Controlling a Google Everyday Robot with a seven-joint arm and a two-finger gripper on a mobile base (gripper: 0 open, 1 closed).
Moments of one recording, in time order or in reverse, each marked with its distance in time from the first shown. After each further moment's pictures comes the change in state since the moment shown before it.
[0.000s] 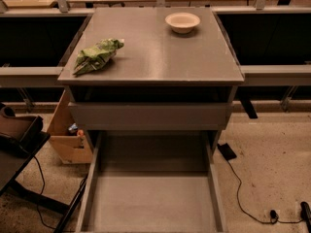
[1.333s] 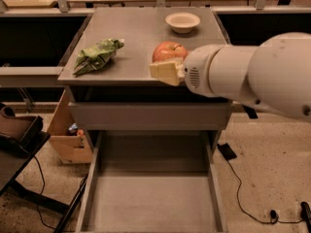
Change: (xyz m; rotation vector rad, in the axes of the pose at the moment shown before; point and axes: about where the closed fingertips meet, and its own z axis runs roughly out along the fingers) arm 0.168 0.091 0.151 -0.137 -0.012 0.323
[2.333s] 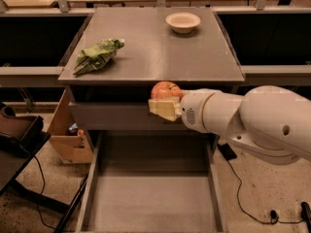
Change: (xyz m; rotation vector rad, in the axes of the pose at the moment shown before) arm 0.097 0.007 0.037 -0.094 0.048 0.107
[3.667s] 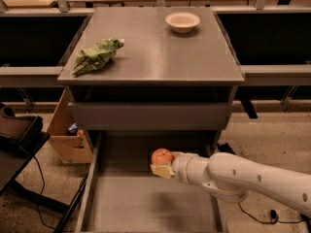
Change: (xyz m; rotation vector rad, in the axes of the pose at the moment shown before) arm 0.264 -0.049 0.123 -0.092 0.219 -0.038
